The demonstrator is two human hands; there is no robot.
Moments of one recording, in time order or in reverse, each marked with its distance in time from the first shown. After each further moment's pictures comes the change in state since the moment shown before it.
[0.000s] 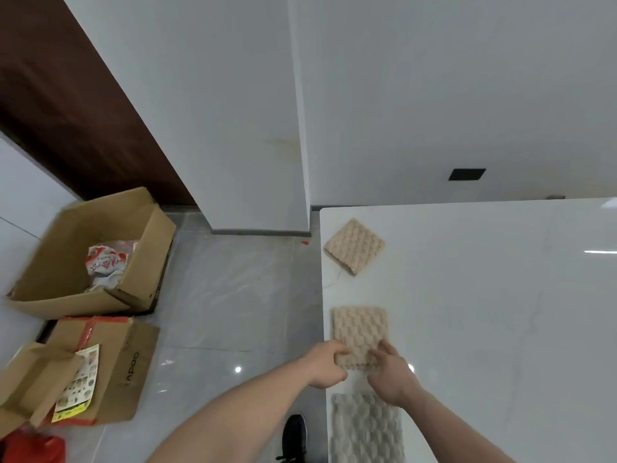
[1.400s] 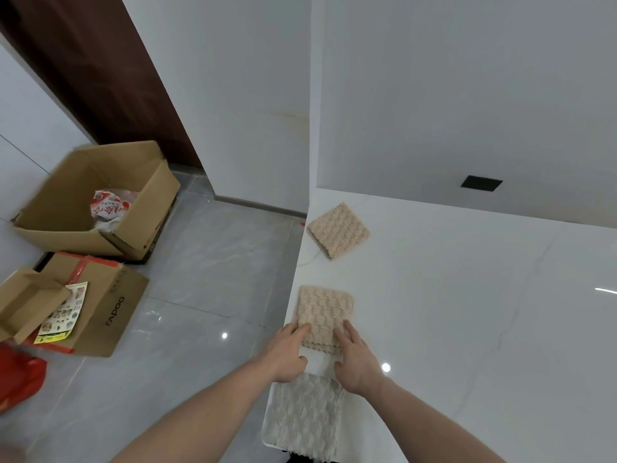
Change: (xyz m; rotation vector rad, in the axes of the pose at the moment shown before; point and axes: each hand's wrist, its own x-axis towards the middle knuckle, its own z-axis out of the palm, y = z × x) left_hand -0.007 0.029 0.056 0.139 0.195 -0.107; right_hand 0.019 0.054 -0.008 -0.148 -0.056 -0.237
